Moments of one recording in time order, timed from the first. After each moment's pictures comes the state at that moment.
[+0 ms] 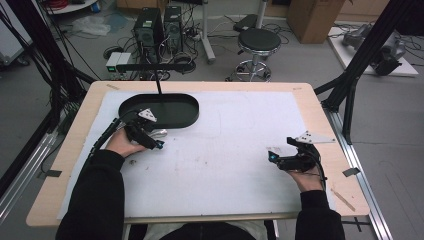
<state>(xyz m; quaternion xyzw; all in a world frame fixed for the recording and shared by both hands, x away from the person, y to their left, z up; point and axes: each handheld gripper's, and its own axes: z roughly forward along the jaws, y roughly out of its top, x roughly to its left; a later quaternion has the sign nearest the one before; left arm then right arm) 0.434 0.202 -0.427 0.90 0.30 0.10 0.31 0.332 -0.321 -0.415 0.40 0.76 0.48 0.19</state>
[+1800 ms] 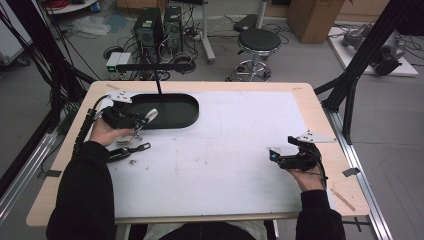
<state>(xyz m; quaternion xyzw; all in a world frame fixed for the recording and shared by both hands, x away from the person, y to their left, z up) 0.440 0.256 -0.378 0.84 0.33 0.11 0.42 0.333 -0.323 -0.414 0.41 0.75 0.48 0.19</state>
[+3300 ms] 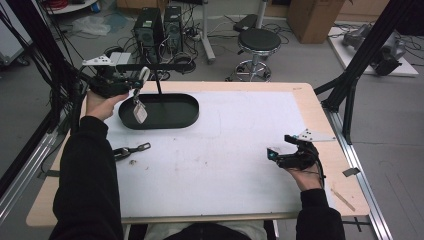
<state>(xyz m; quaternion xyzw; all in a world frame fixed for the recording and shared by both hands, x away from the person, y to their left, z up) 0.461 0.262 -0.292 0.74 0.36 0.17 0.54 0.337 -0.319 -0.414 0.39 0.75 0.50 0.17</state>
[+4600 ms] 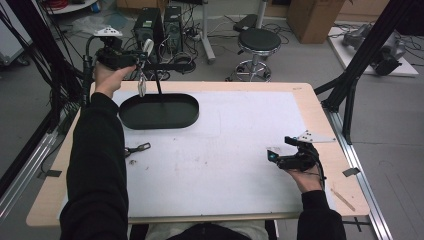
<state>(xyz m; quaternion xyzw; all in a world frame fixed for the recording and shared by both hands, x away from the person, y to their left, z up) 0.524 0.248 -0.254 0.72 0.38 0.23 0.53 0.334 -0.321 -0.416 0.40 0.75 0.50 0.17</state>
